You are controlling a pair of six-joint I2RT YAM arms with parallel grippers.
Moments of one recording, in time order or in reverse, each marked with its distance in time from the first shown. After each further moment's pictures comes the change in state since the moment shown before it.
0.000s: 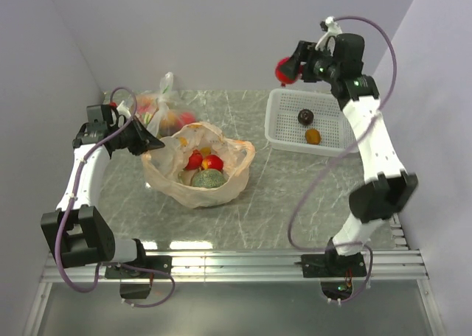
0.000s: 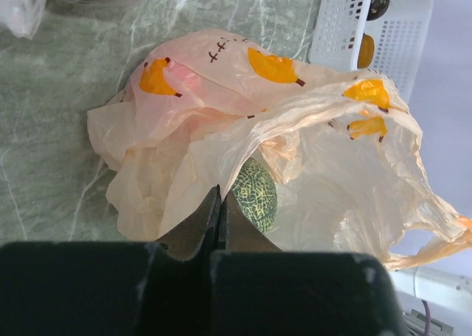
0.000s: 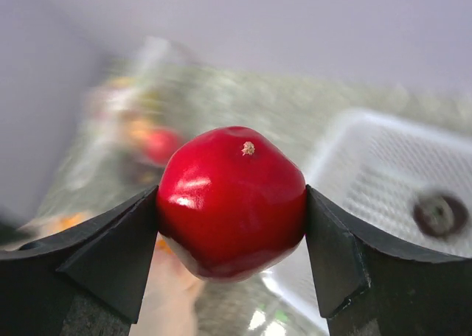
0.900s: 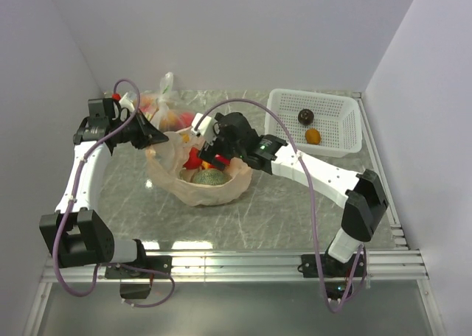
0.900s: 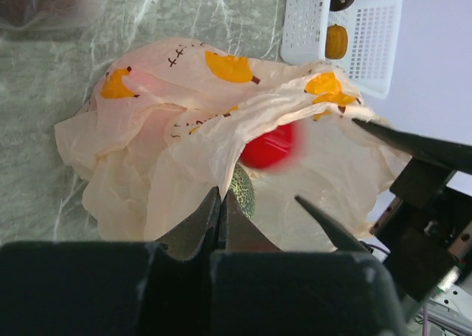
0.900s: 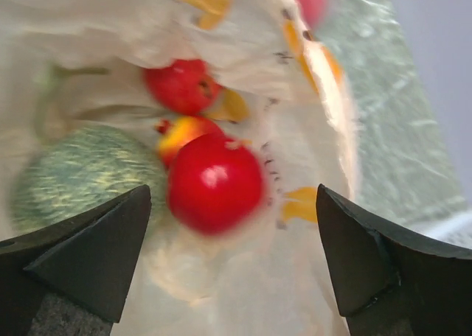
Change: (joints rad) left arm -0.050 -0.003 0.075 -0.005 0.029 0.000; right arm 0.793 -0.117 -0.474 0.164 0.436 -0.716
